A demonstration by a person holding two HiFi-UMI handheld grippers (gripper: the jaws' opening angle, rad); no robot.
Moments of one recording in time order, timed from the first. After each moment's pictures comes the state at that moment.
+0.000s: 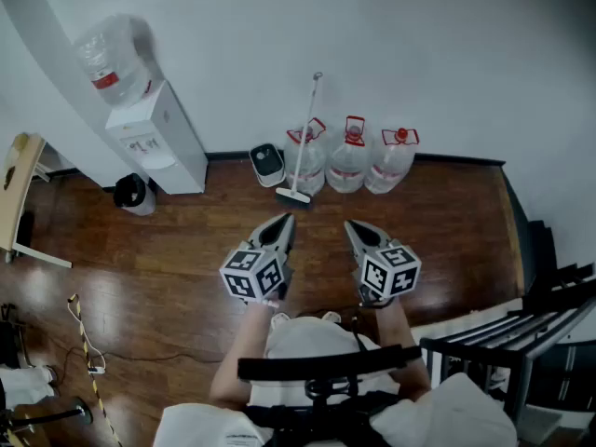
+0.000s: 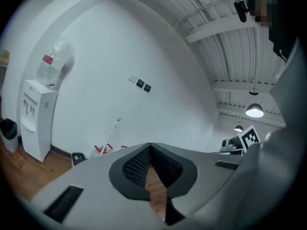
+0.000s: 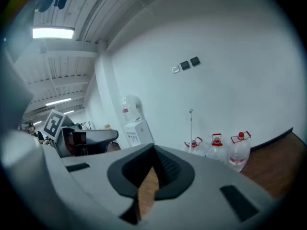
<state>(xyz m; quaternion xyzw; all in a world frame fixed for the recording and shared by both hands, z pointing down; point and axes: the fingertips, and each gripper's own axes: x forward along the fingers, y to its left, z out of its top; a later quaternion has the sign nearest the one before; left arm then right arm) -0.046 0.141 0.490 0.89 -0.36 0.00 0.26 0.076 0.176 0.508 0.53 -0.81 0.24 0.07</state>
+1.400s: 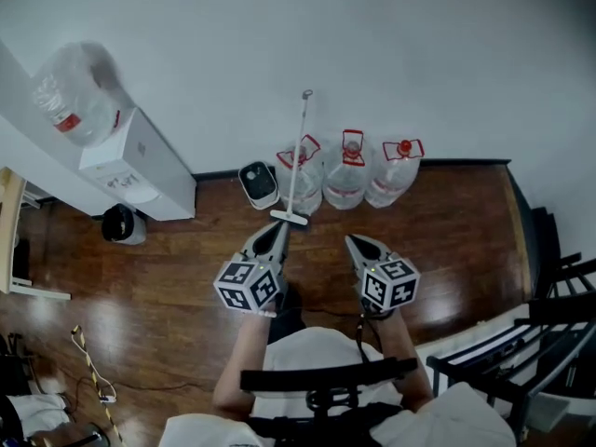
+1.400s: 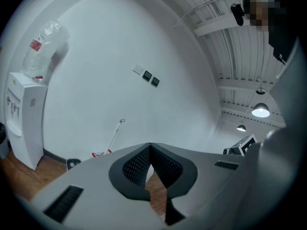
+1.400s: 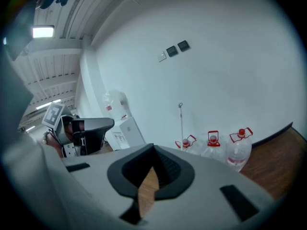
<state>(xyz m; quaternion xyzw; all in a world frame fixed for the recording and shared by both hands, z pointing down) -0.004 -0.029 0.528 0.89 -0.36 0.01 0.27 0.128 0.028 0.575 0.54 -0.79 0.28 0.08</state>
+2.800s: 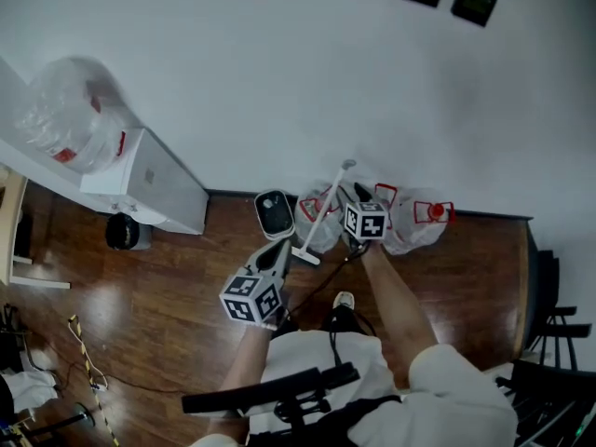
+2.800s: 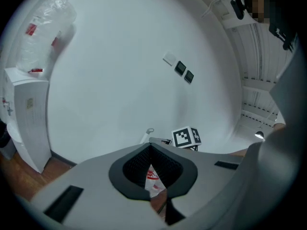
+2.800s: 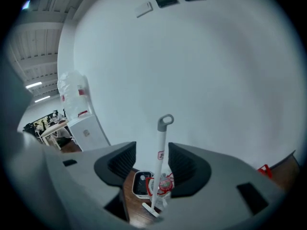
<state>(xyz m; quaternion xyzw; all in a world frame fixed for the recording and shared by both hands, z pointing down) -0.014 -0.266 0.566 0.85 -0.43 0.04 0.32 0.167 -0.417 0.679 0.59 -0.75 0.26 0.16</state>
